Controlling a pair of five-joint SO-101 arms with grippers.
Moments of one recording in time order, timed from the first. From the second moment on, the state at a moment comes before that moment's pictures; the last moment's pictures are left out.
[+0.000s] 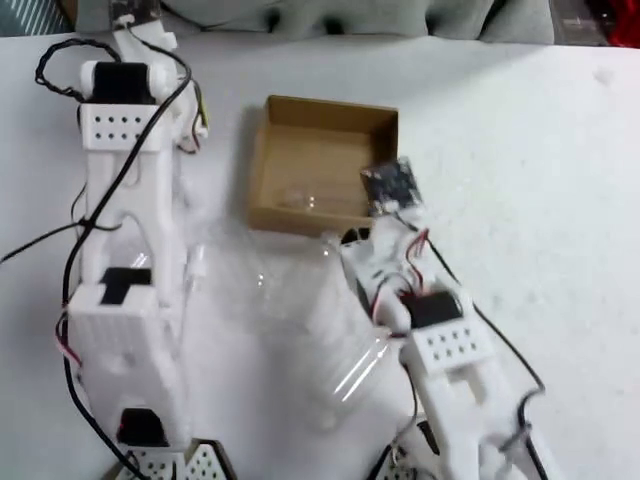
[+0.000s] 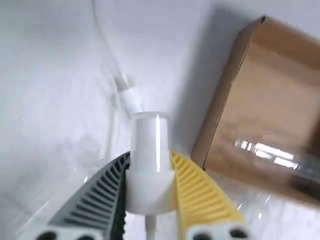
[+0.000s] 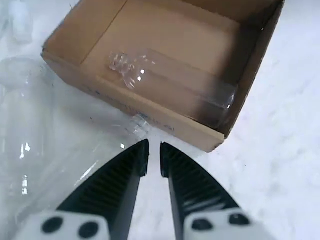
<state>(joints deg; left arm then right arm) -4.2 29.8 -53.5 102.5 19.1 -18.7 -40.5 58.5 34.8 6.8</state>
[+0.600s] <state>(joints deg) -4.4 3.6 0.8 76.7 14.8 -16.4 1.2 2.6 69.0 32.9</state>
